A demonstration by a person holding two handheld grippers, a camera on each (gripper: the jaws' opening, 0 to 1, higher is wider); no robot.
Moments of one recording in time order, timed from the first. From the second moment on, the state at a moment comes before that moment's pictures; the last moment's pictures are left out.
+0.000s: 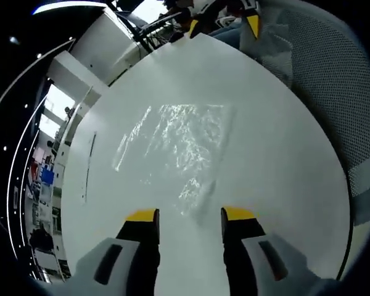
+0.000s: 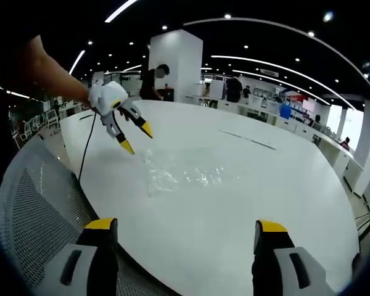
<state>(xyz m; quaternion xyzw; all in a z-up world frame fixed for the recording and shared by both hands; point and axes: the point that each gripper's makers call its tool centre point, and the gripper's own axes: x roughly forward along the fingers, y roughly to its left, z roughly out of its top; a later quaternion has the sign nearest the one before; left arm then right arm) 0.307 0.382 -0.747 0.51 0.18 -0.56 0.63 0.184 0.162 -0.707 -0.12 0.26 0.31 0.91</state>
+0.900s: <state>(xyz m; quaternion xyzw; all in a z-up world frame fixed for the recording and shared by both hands) 0.320 0.375 -0.769 0.54 0.21 -0.60 0.56 0.186 0.158 -0.713 -0.13 0.27 0.30 0.90</state>
